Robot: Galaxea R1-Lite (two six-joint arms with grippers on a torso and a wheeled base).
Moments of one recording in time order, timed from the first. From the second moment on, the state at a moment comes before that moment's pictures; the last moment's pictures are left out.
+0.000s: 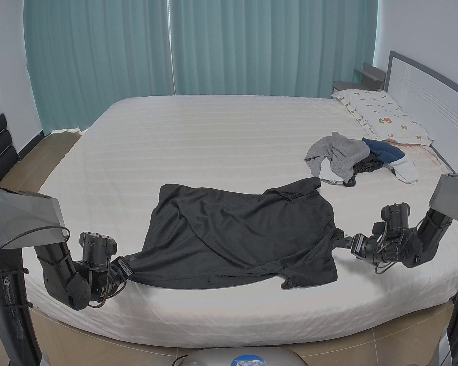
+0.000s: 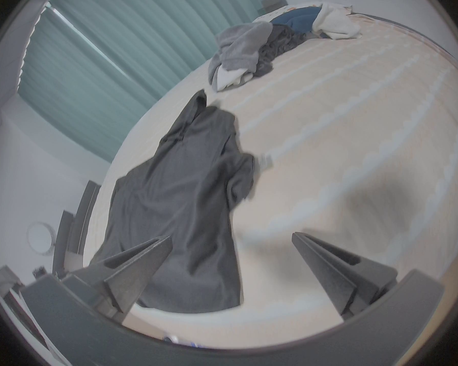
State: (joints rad) left arm -0.17 2.24 -0.46 -0.99 0.21 -0.79; right arm 0.04 2.27 -0.76 -0.77 0.25 0.50
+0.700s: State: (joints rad) left arm -0.17 2.24 -0.46 -0.99 0.21 -0.79; right arm 0.21 2.35 -0.66 -0.91 0.20 0.45
